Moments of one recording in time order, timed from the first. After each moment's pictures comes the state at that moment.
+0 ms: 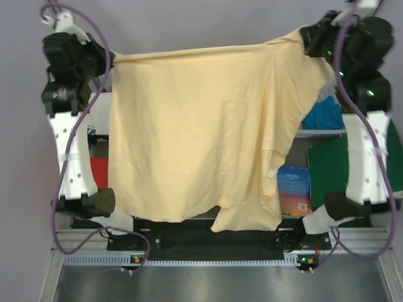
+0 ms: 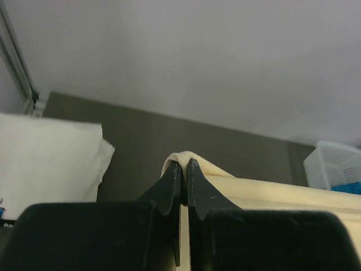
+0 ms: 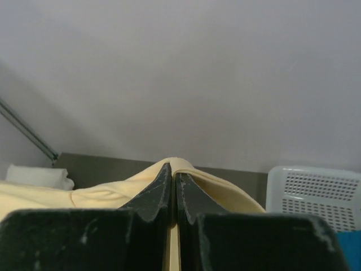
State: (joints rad) left arm 0.09 1.51 2.20 -0.77 0.15 -0.36; right arm 0.15 1.46 2.19 -0.61 -0.08 0.19
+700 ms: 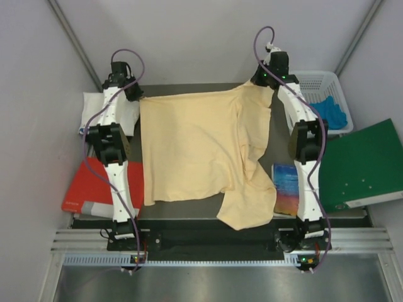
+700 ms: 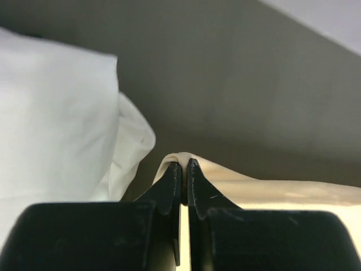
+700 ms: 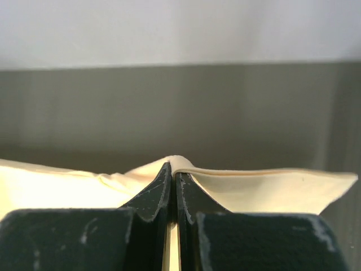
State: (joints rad) left arm 0.11 2.46 2.38 -0.71 0.14 -0.37; right arm 0.15 2.45 2.34 -0.41 -0.20 0.30
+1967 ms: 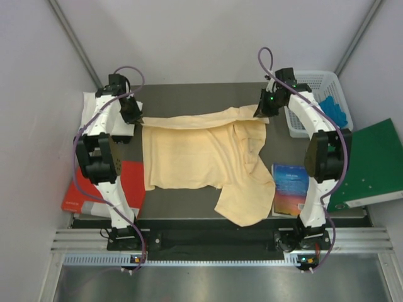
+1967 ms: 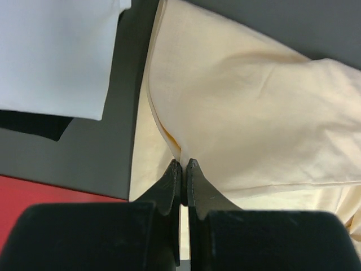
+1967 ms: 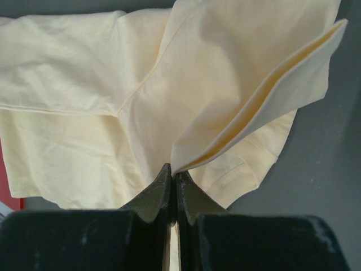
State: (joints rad) left arm 0.09 2.00 1.83 -0.90 0.14 -0.36; right arm 0.16 1.99 1.80 -0.76 -0.35 0.26
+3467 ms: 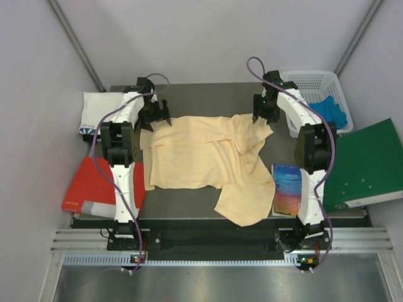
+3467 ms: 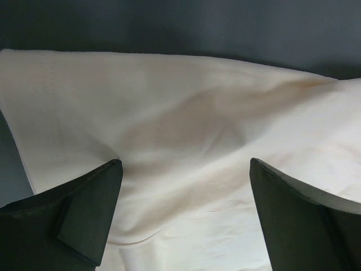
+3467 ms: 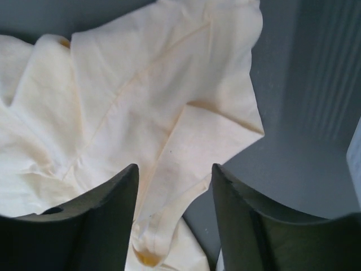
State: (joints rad) left arm -0.03 2.38 2.13 -0.99 0.18 -0.29; right arm 0.21 2.17 1.97 -0.92 -0.02 0.26
